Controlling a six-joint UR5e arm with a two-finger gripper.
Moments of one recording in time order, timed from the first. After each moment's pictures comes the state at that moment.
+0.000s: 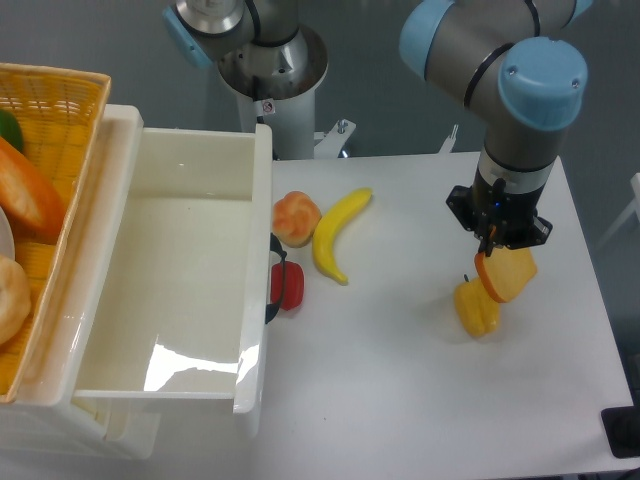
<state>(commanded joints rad) 2.71 -1.93 -1.34 -1.35 1.60 1.24</state>
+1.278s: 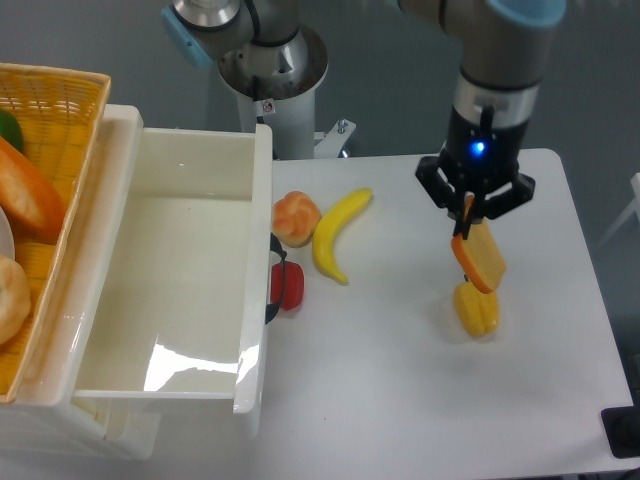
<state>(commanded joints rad) 2.67 -1.72 -1.35 -1.35 1.26 0.85</state>
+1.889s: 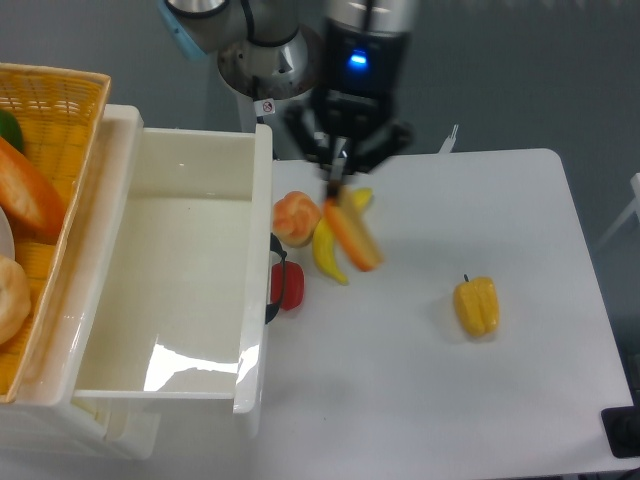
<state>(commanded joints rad) 2.43 -1.60 -1.36 -1.33 1.18 0.51</state>
